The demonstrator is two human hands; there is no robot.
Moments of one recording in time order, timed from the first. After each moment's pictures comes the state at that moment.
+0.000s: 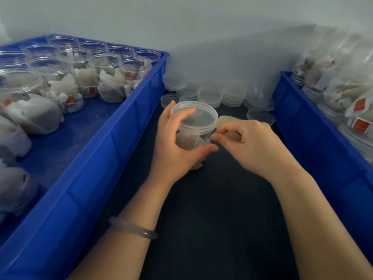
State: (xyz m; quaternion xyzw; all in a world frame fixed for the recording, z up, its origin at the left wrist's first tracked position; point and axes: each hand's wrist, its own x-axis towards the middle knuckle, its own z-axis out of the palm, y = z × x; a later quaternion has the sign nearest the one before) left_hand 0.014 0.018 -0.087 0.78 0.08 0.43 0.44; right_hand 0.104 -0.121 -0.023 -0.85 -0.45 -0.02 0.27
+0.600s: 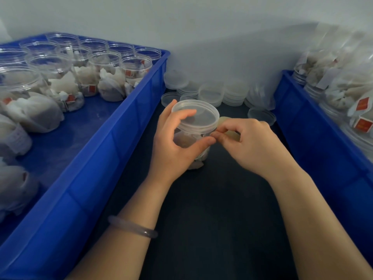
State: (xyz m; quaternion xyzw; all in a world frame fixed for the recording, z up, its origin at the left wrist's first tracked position) left_hand 0.011 0.017 -0.082 0.76 0.09 0.42 0.48; right_hand 0.105 -0.118 -0.026 -0.86 -0.43 -0.01 0.27
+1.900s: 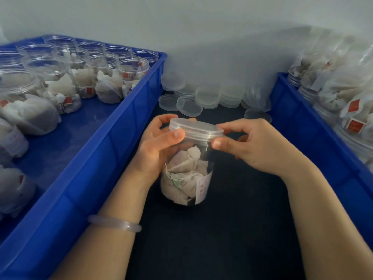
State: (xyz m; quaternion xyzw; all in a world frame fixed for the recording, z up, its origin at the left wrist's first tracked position) left_hand -0.005 0.035 -0.068 0.53 0.03 0.24 0.81; right_hand 0.099 -0.129 -0.003 -0.81 -0.45 0.14 0.35
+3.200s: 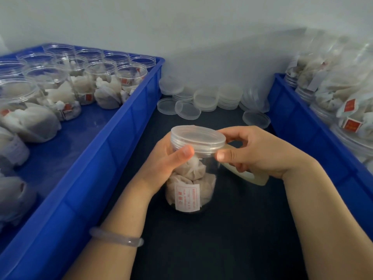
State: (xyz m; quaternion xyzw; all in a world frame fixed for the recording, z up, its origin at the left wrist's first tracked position) left_hand -0.006 0.023 -0.073 0.72 0.04 0.20 0.66; right_hand 0.112 -0.136 -0.004 -0.76 -0.42 0.32 0.39
